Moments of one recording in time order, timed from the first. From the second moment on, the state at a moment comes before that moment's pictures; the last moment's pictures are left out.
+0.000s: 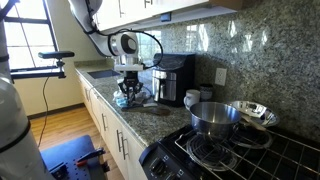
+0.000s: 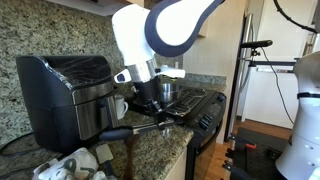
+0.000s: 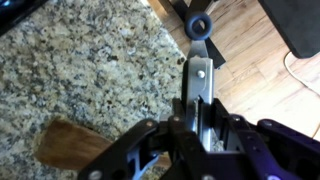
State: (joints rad) arm 0.23 0.13 0.26 -2.23 -0.17 2.10 -0.35
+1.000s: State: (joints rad) arm 0.15 0.02 0.14 -2.33 -0.07 2.04 -0.15
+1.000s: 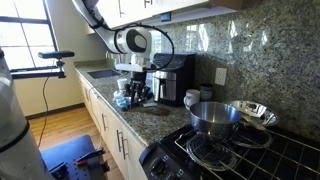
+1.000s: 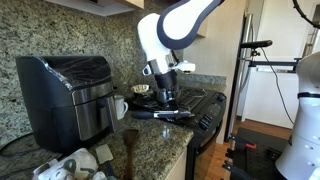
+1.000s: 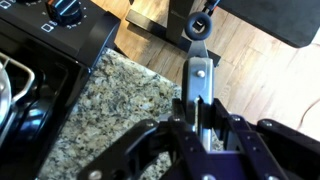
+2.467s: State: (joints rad) arm 0.10 0.22 0.05 -2.22 -0.07 2.25 0.09
